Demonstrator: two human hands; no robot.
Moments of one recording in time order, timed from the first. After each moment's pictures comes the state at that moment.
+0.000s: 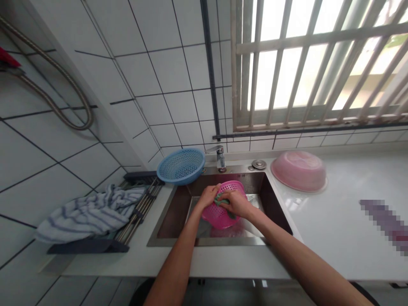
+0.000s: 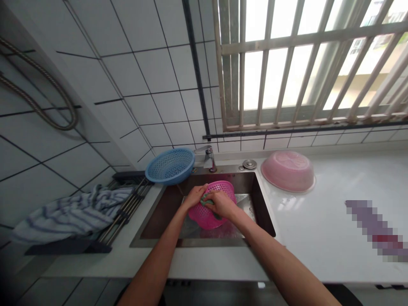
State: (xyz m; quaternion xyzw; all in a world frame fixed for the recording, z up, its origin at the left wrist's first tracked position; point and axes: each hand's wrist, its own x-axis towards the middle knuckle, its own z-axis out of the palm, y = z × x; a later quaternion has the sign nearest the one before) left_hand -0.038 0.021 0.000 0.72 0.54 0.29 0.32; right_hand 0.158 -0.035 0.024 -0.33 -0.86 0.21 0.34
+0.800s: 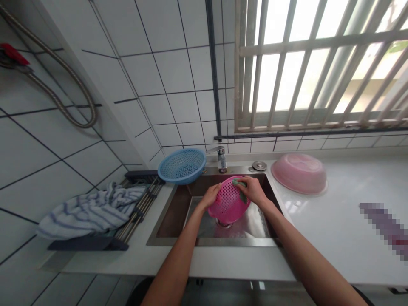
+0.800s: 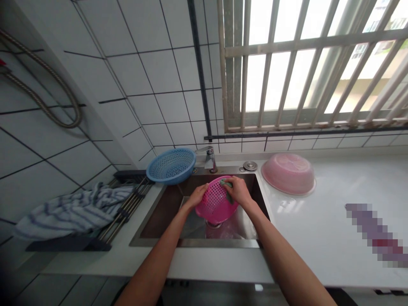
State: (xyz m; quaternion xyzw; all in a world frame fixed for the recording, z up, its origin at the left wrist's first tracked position) left_hand -0.031 0.022 -0.008 0.70 0.47 0.35 0.41; right_hand 0.214 0.000 0.020 -0.50 -0.74 0.17 0.42
